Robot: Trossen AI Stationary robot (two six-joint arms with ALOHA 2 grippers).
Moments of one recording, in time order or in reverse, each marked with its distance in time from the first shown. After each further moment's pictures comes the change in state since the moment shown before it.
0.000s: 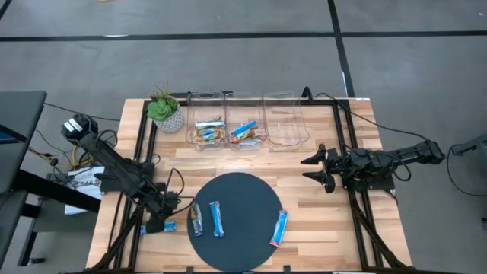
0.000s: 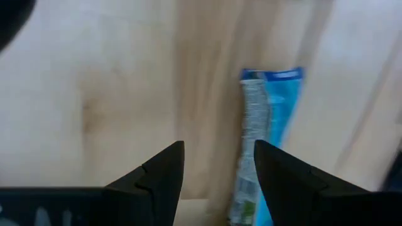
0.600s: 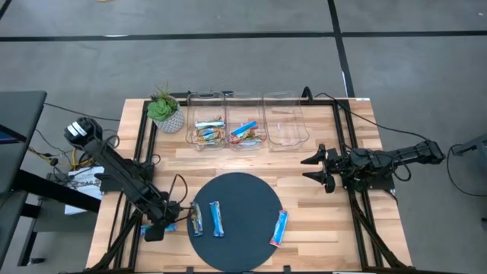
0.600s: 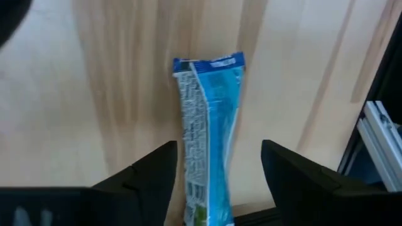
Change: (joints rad) left arm -0.032 0.098 0.006 0.151 0.124 0.012; right arm 0.000 0.000 0.000 0.000 0.000 0.000
